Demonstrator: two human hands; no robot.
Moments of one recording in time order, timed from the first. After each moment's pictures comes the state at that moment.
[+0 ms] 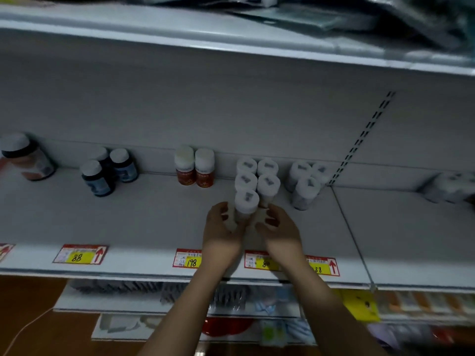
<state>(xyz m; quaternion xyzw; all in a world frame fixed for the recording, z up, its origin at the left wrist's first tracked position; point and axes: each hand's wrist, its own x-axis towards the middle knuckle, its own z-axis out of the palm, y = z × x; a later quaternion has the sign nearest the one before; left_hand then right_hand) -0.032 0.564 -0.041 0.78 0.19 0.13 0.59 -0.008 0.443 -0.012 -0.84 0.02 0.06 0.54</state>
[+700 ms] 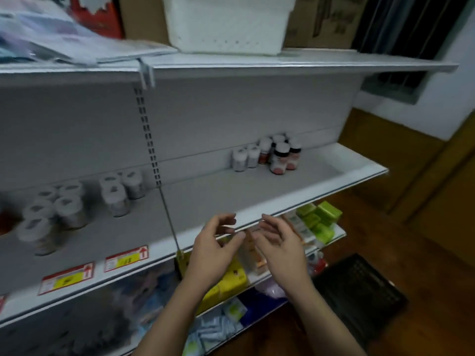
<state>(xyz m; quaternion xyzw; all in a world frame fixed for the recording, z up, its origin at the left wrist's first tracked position) -0.114 0.216 0.027 0.78 -0.13 0.00 0.61 -0.157 0.075 0.029 -0.74 0.13 -0.13 0.65</state>
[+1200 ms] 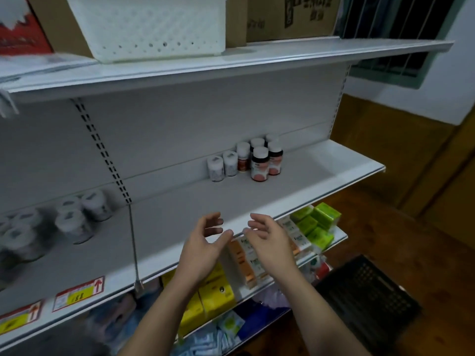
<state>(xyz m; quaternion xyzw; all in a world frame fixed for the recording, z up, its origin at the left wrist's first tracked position) -0.064 0.123 0.019 0.80 -0.07 -0.03 0.60 -0.099 -0.025 0.016 -0.75 0.15 -0.08 0.64</state>
